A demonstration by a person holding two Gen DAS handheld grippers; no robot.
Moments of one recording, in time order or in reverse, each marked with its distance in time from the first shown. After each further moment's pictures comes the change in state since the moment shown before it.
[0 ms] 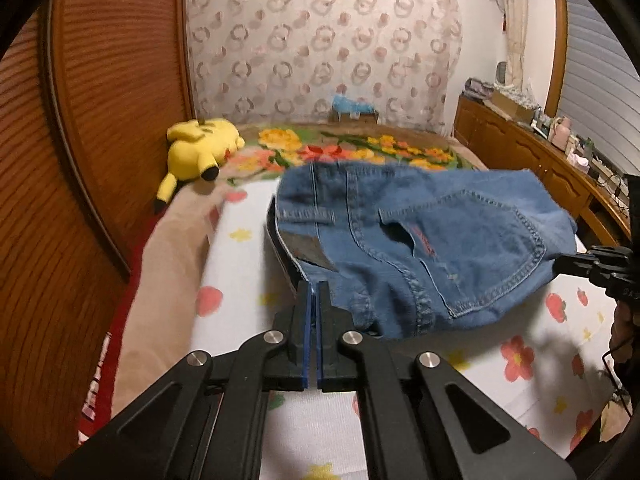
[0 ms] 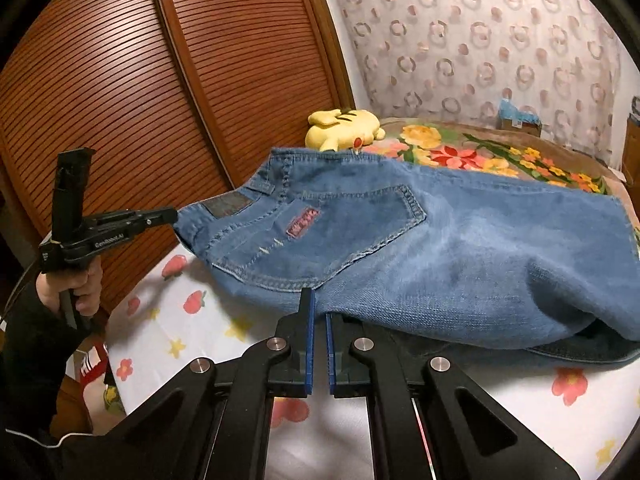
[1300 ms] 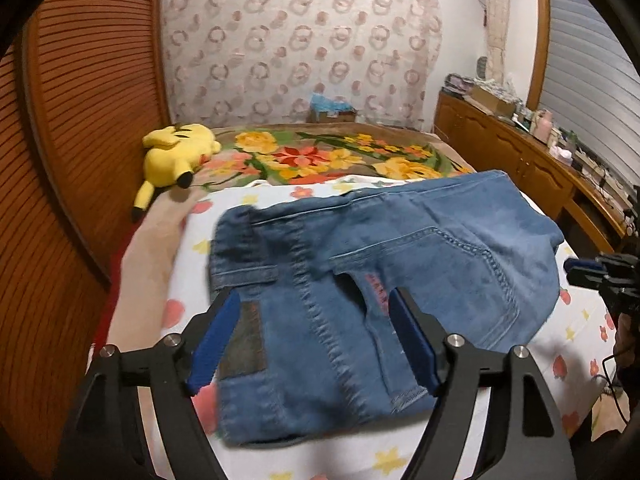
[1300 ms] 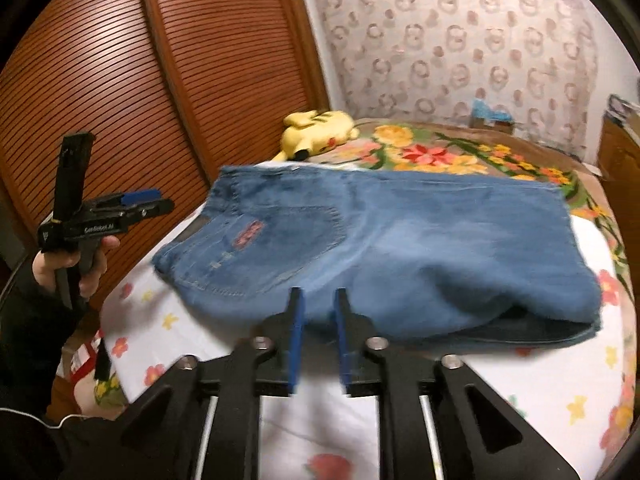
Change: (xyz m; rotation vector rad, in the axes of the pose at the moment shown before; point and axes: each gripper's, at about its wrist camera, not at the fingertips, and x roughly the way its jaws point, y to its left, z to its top) left arm 0.018 -0.029 0.014 0.046 0.023 -0.073; right arm -0.040 0.008 -0.035 0.033 -0.007 -0.104
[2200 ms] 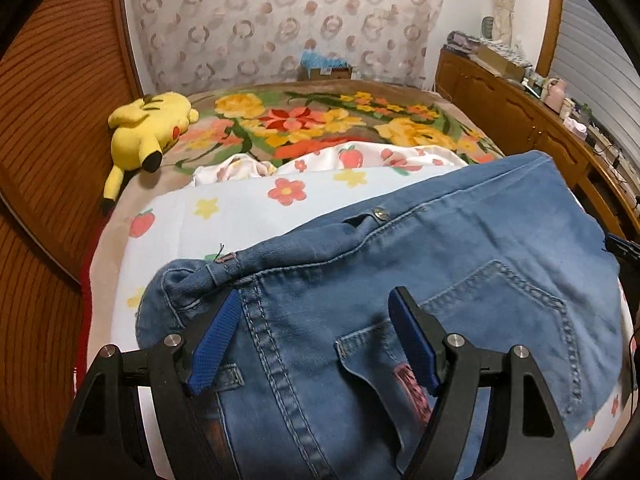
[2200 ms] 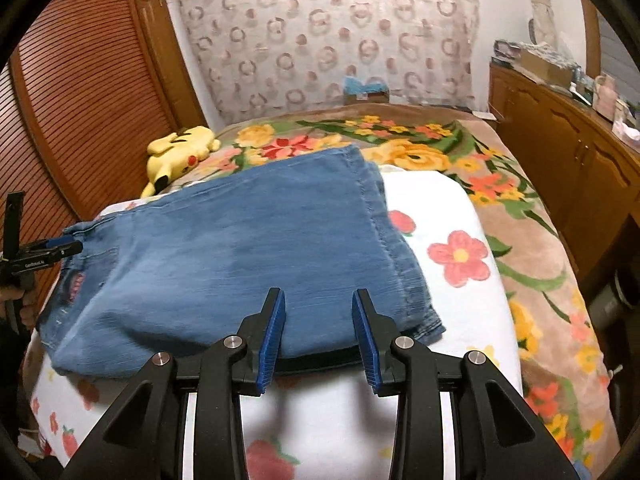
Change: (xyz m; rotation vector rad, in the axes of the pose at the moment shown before) left arm 0.123 0.001 0.050 0.021 0.175 -0.009; right arm 0.014 -0.114 0.001 0.255 0.018 -0.322
